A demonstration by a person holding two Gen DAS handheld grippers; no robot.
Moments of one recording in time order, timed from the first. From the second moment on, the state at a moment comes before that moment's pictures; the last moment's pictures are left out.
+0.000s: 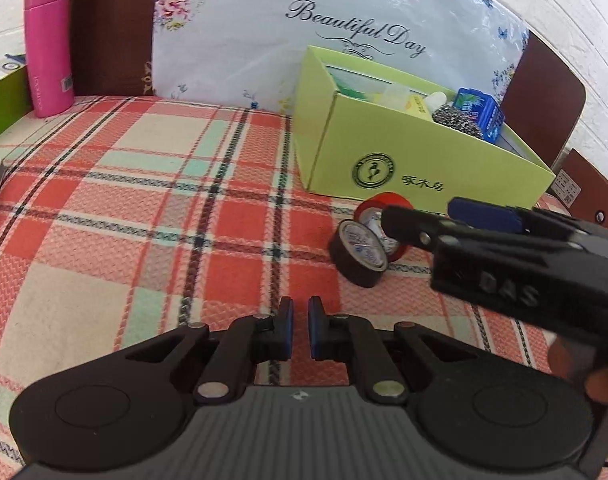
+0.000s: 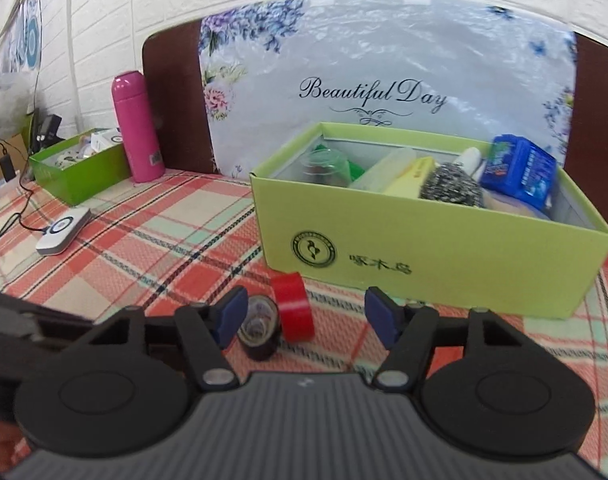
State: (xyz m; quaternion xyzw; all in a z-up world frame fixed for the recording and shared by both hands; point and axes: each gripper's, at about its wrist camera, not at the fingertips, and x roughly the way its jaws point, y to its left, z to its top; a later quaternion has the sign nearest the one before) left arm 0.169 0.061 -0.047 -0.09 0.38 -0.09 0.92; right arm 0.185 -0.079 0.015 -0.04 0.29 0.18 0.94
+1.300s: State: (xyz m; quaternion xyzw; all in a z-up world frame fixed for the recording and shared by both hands) left arm 0.235 -0.010 -0.033 -0.01 0.38 -0.12 0.92; right arm 0.135 -0.122 -0.017 -0.05 0.32 0.20 0.93
